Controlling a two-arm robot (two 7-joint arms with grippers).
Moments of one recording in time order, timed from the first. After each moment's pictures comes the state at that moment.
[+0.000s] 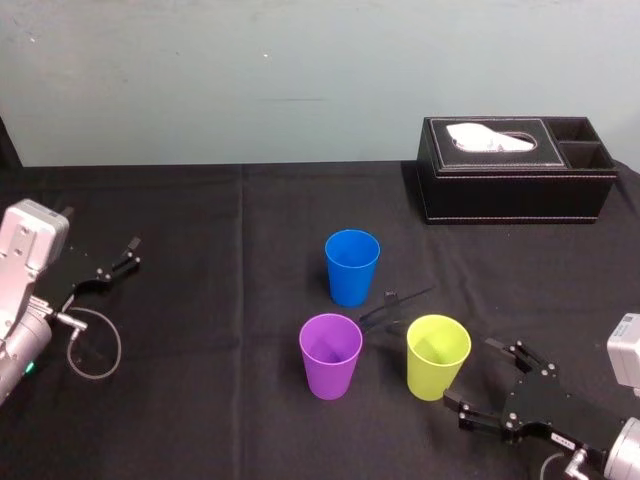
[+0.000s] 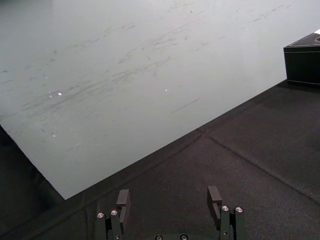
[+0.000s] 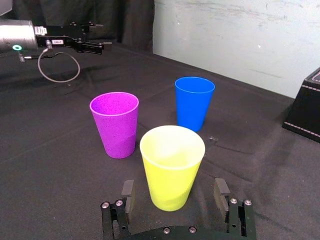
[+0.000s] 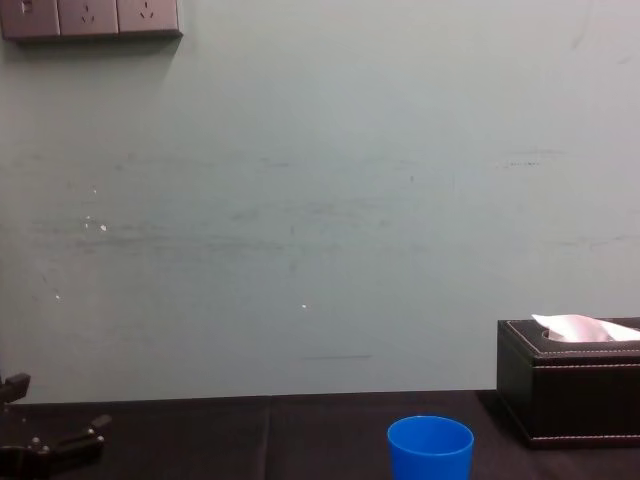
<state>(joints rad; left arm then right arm) -0.20 0.60 0.45 -1.41 -0.25 -0.12 0.03 -0.23 0.67 -0.18 -1.68 0.39 -0.12 0.52</state>
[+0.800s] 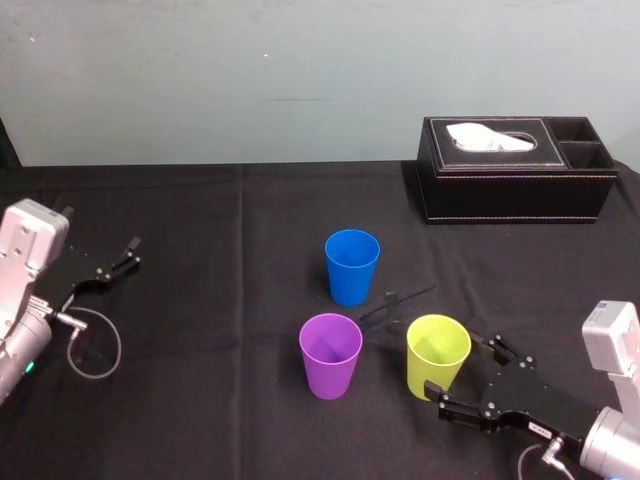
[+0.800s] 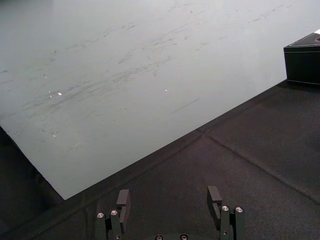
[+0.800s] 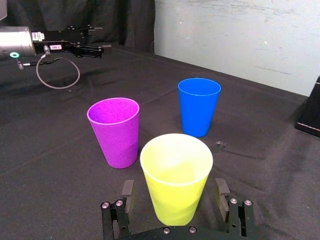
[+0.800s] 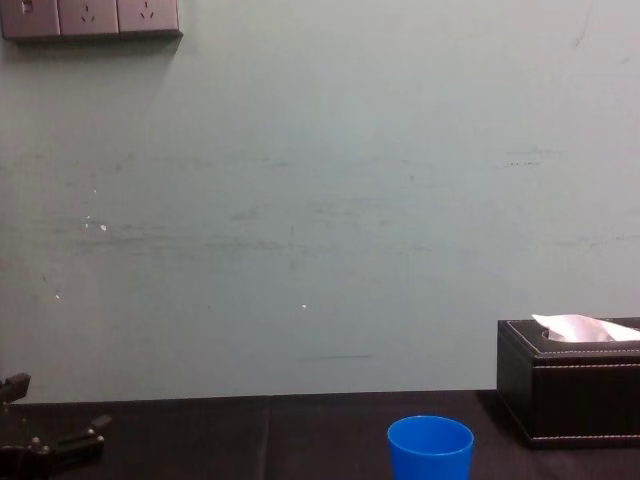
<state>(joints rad) -0.20 0.60 0.45 -1.41 -0.25 -0.12 0.03 -0.16 0.63 -0.23 -1.64 0.41 -0.08 0.53</state>
